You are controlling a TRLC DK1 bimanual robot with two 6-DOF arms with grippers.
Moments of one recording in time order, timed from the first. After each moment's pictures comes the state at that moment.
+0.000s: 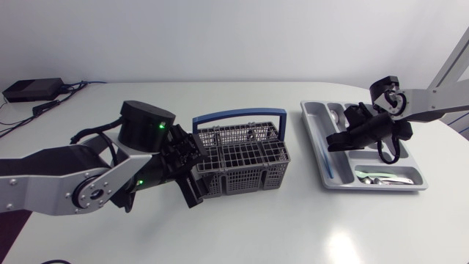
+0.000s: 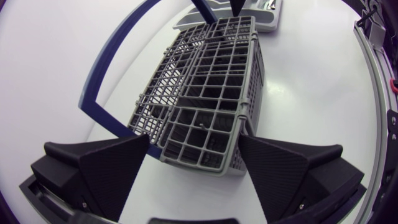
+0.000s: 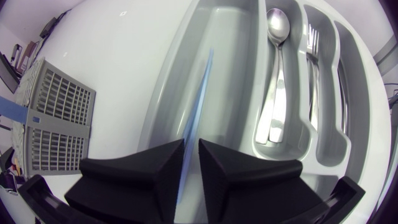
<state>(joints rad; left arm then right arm) -0.65 1.43 0.70 0.04 -0.06 0.61 -0.14 1.93 1.17 -0.43 -0.31 -0.26</state>
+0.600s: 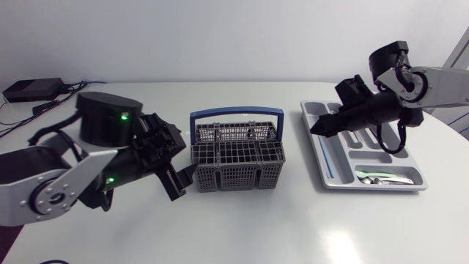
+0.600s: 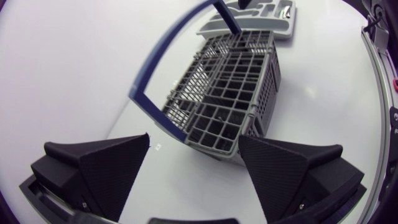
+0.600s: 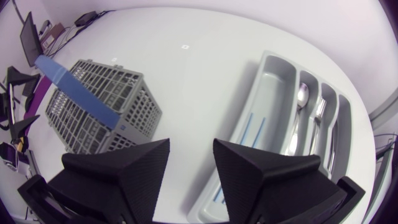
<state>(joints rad) -0.58 1.25 0.66 0.01 -0.08 0.66 0.05 1.62 1.09 -0.45 -0.33 -0.26</state>
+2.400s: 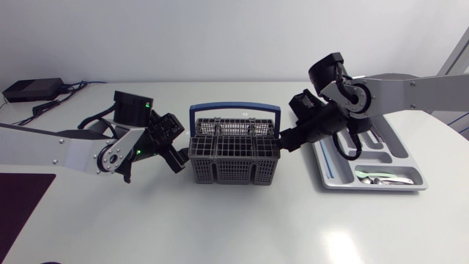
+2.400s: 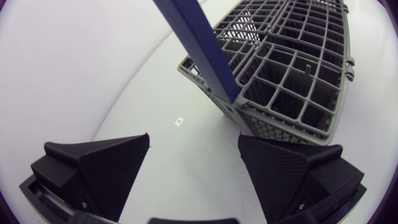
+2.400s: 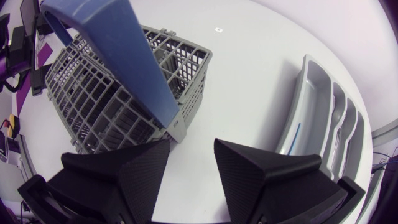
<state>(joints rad) -0.38 1.67 0.78 0.23 -0.07 0.68 0.33 1.71 1.11 -0.43 -0.14 -0.16</state>
